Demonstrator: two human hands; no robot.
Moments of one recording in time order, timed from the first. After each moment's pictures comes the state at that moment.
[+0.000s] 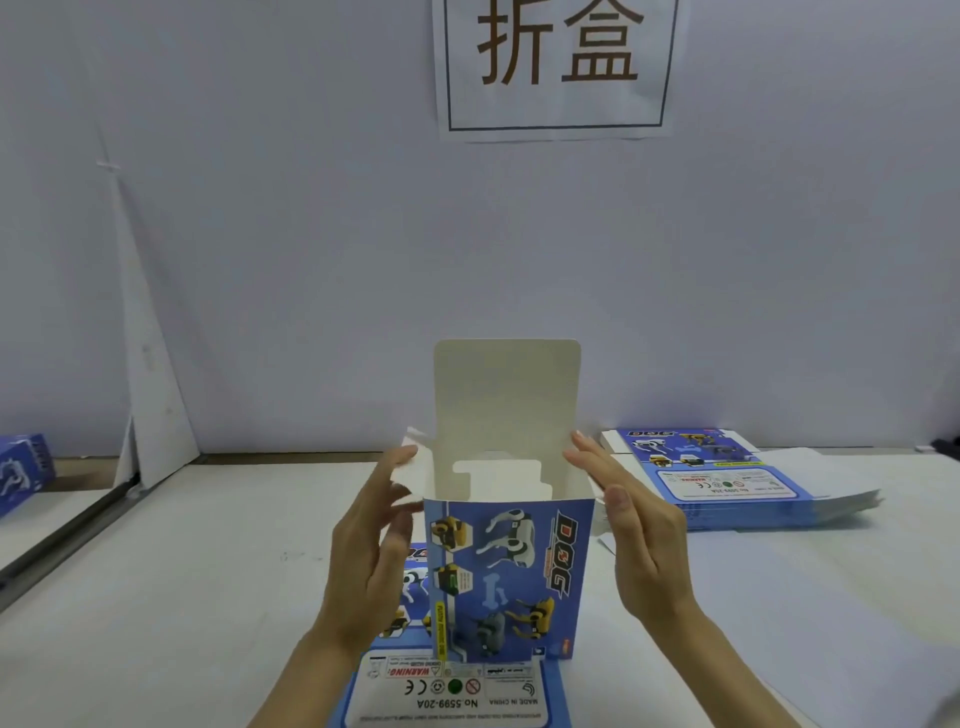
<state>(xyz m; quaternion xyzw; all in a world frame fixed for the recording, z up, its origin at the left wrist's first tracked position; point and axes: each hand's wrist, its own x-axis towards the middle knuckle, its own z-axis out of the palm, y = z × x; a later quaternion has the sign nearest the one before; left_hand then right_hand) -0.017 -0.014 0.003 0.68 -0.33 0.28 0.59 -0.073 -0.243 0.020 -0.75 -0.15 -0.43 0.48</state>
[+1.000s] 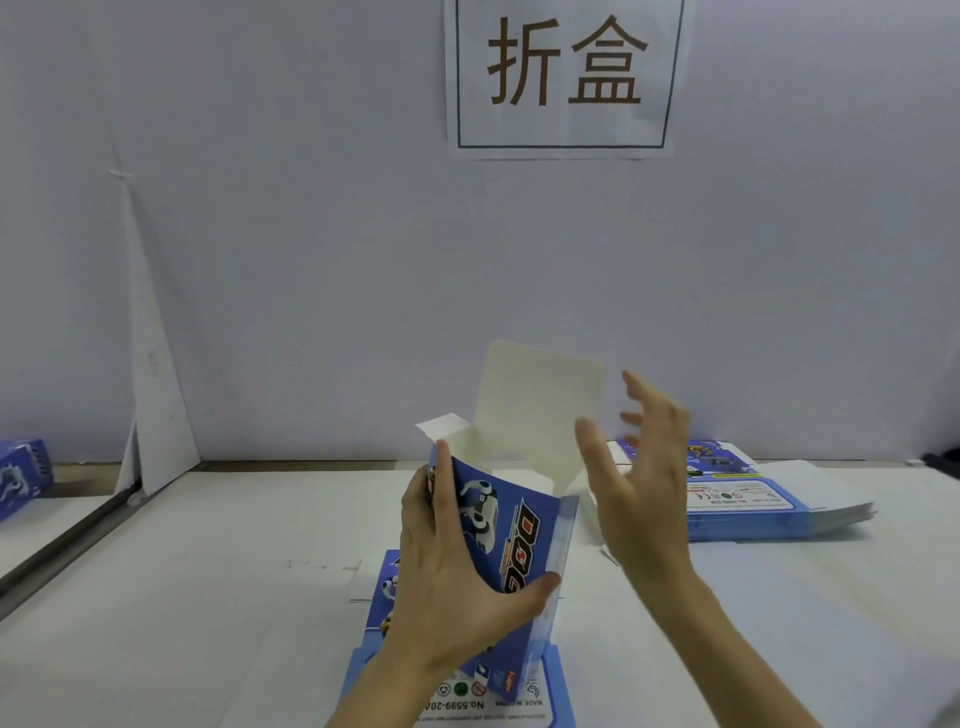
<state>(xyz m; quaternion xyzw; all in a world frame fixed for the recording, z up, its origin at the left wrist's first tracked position) -0.049 -0.057 0.012 0.81 -0.26 0.24 0.47 -0.076 -0.214 0.080 -0.75 -0.02 -0.49 0.43</state>
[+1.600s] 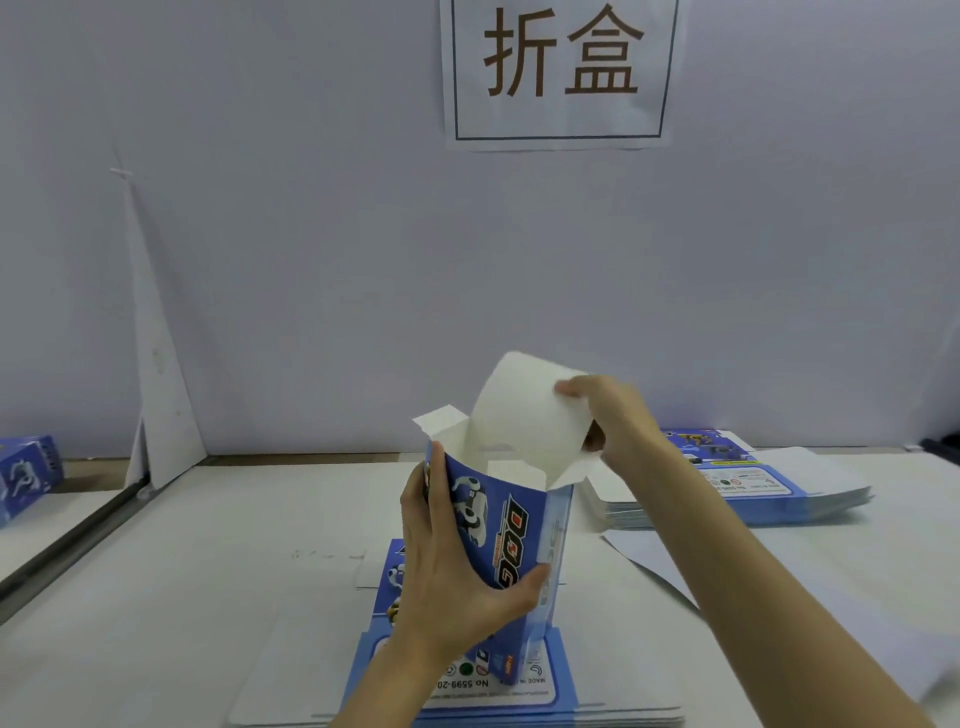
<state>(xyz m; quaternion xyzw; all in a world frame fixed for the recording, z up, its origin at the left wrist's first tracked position) -0.047 -0.057 -0.002 0.77 -0.26 0.27 0.51 -0.016 -0.234 0.123 -0.66 0.18 -0.15 0.71</state>
